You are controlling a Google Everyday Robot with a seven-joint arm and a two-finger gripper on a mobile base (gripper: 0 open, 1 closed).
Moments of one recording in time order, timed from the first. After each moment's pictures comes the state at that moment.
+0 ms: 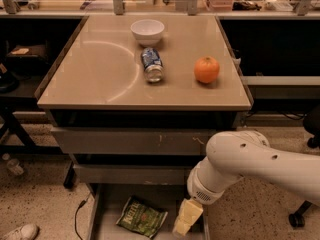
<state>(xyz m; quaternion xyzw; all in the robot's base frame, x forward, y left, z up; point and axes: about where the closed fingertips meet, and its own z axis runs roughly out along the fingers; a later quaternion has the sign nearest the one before) 0.380 -0.076 0.608 -0.55 0.82 0.15 0.09</state>
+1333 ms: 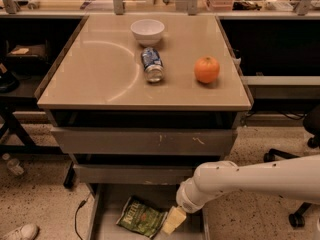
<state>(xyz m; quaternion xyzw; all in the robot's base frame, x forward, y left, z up) 0.418 -0.049 0.453 -0.51 0.83 0.19 0.13</state>
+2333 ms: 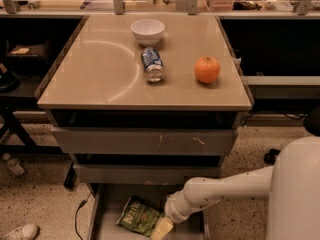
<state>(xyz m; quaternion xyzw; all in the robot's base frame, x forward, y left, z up) 0.417 -0.002 0.353 -0.50 0.81 0.26 0.14</state>
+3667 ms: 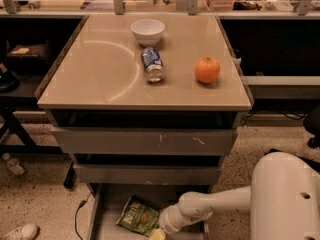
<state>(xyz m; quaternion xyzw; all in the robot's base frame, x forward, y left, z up) 0.403 0.031 0.253 -0.47 0.81 0.32 0.14</state>
